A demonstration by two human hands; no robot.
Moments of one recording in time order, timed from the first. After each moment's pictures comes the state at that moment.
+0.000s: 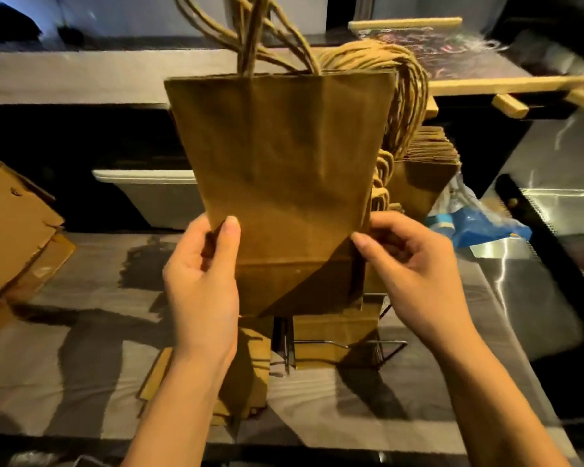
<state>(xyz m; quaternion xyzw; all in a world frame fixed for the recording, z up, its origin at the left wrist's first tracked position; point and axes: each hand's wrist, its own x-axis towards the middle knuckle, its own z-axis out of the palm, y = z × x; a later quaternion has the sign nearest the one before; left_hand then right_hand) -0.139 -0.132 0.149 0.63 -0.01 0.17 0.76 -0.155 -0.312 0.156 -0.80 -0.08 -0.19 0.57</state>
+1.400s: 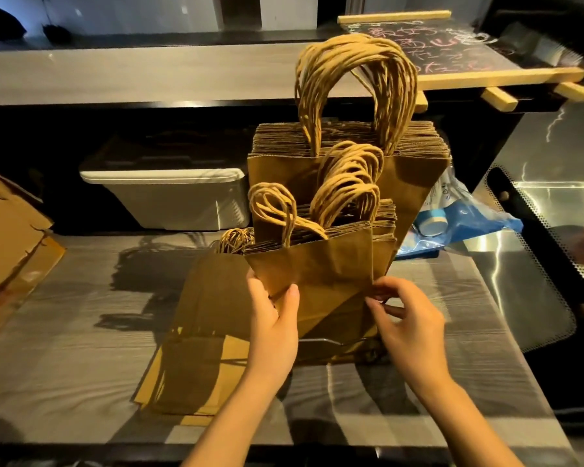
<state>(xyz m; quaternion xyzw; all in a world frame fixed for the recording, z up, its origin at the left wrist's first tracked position) -0.149 -0.174 0.073 0.73 0.03 -0.02 0.69 -0.174 -0.343 0.040 -0.87 0.02 -0.28 0.40</state>
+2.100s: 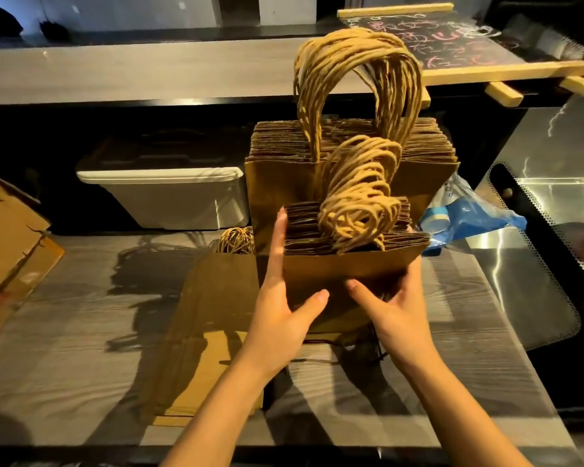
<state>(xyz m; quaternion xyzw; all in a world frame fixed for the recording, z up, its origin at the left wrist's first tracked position) -0.136 -0.170 0.097 0.68 -0.17 -0.03 0.71 -0.153 -0.320 0.069 -0.69 0.03 -0.19 0.69</state>
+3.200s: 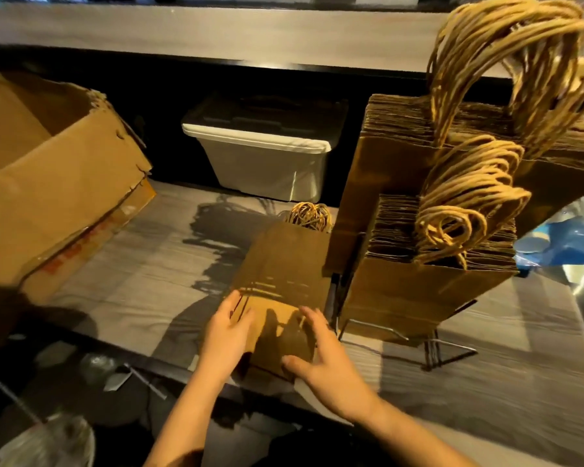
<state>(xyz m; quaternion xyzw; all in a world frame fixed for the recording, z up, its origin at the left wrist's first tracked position) -0.168 -0.040 0.007 0.77 0.28 -0.07 0.57 -0.187 -0.205 0.017 -0.80 -0.05 0.24 0.55</state>
